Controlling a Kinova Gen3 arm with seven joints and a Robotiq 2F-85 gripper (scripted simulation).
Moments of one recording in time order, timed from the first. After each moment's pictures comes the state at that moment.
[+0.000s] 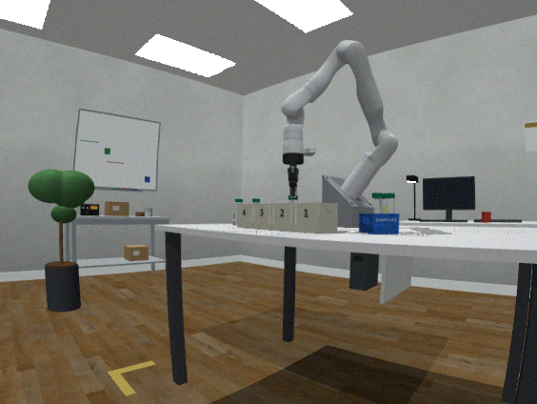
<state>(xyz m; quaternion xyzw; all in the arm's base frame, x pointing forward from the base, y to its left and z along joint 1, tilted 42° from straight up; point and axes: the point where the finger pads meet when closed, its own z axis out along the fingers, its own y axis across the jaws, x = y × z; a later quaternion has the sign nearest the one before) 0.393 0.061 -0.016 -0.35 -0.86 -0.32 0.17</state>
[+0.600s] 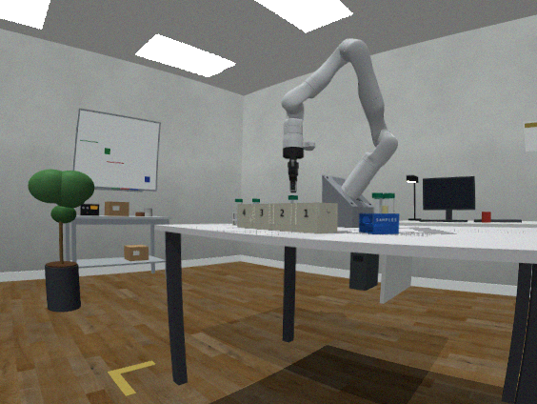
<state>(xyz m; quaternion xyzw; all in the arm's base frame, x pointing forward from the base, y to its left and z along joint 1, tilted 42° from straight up) 0.394 0.047 -0.001 -0.35 -0.86 -0.32 0.17</state>
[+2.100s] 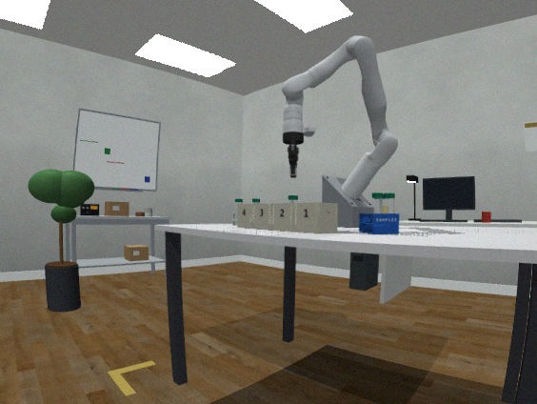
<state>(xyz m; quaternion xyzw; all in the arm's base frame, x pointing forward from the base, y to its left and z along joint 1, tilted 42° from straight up) 0.398 0.010 0.040 -0.35 -0.86 -0.32 0.17</state>
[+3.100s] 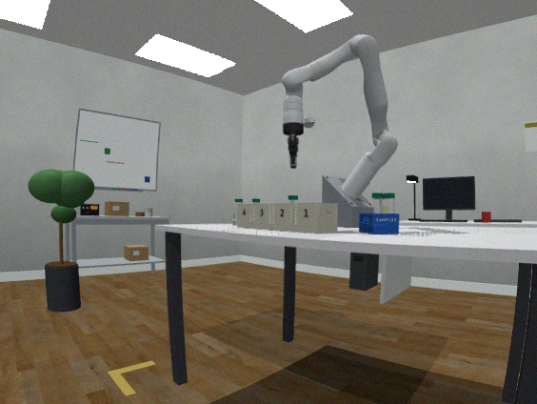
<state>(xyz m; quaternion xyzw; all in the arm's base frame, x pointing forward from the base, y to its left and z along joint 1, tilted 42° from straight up) 0.400 -0.013 0.066 -0.35 -0.86 -0.32 0.17</state>
